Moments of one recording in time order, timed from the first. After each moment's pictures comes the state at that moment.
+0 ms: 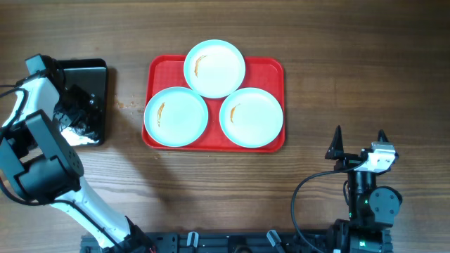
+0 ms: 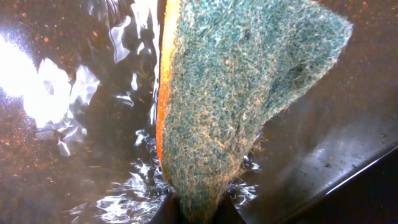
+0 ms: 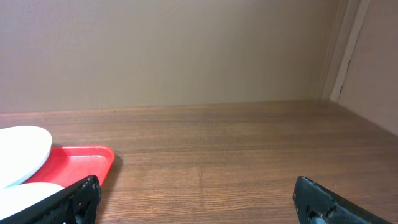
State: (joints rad) left arm 0.45 2.06 1.42 -0.76 0.04 -0.47; right arm -0.18 0.02 0.01 0.00 -0.07 -0.01
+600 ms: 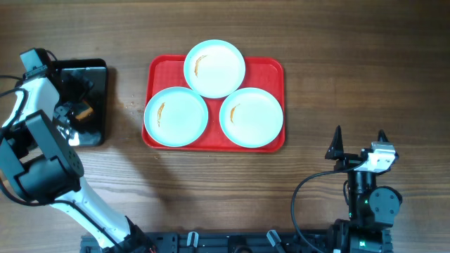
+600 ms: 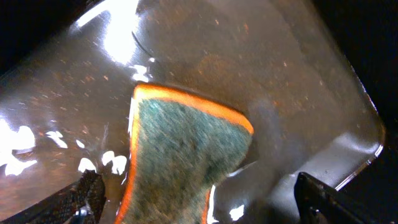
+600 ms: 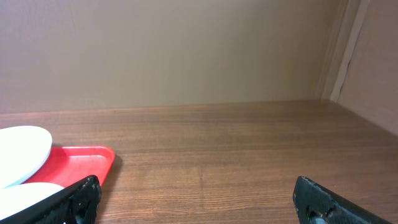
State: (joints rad) left arm 0.45 2.06 1.42 -0.56 0.02 -0.47; right arm -0.18 0.02 0.01 0.00 -0.07 -0.01
